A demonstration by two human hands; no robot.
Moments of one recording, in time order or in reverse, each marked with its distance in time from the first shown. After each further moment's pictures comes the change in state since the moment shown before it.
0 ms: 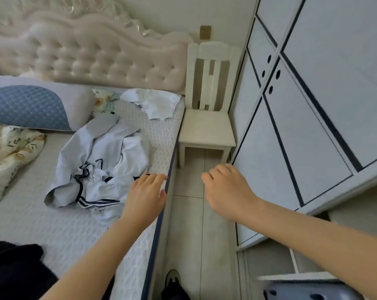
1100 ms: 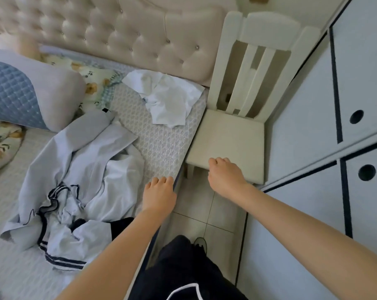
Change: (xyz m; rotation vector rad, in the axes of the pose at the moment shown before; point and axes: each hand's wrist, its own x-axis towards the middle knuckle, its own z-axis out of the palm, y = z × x) left_hand 0.412 -0.090 0.182 0.126 -0.433 -0.436; right_hand 0.442 0.246 0.174 0.253 -0.255 0.016
